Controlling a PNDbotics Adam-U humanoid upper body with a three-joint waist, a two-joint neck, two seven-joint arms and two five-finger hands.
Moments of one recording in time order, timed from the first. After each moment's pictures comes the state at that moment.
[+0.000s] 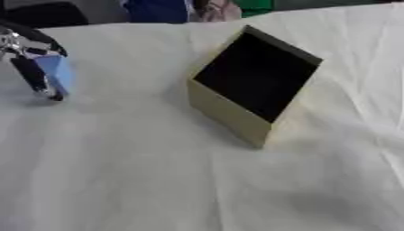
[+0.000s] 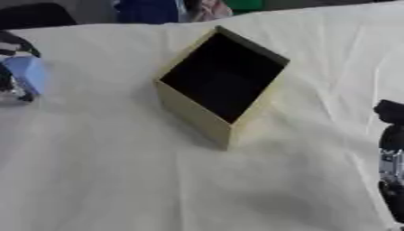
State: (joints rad) left arm -1.19 0.61 -0.09 -0.86 -1.27 -0.21 -0.89; right arm -0.04 -0.46 0.03 -1.98 0.42 -0.31 -0.57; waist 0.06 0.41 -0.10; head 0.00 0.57
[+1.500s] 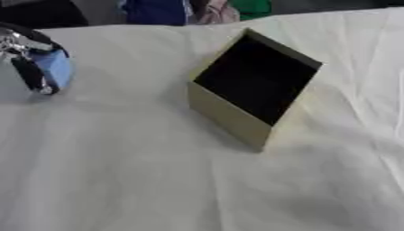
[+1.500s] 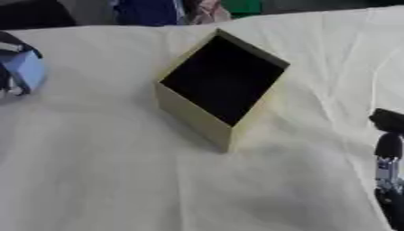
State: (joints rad) left arm -1.20 0.61 -0.07 -0.88 -1.25 -0.15 -0.91; right arm -0.03 -0.44 0.03 -1.98 0.42 -0.31 -0.56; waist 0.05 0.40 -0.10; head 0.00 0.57
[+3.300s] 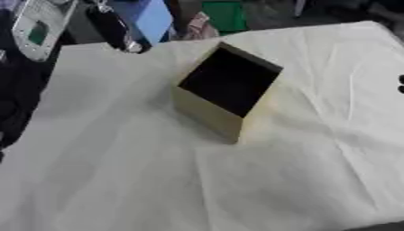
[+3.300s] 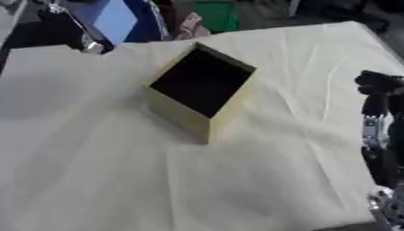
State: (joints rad) left arm -1.25 0.32 -0.25 -1.28 -0.95 -0.18 -0.86; right arm -0.03 -0.49 0.01 -1.98 0.32 -0.34 -0.53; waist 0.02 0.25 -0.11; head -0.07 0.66
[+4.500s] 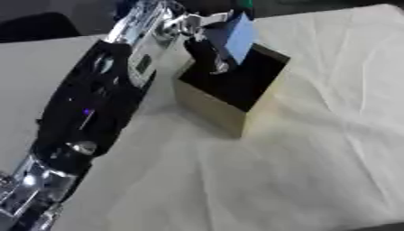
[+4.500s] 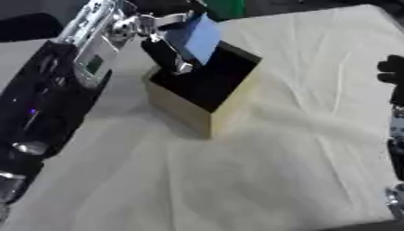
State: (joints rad) left arm -1.25 0.13 -0.30 -1.14 -1.05 -0.13 -0.61; right arm -0.12 -0.49 0.02 -1.98 0.27 -0.35 -0.50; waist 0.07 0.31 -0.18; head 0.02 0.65
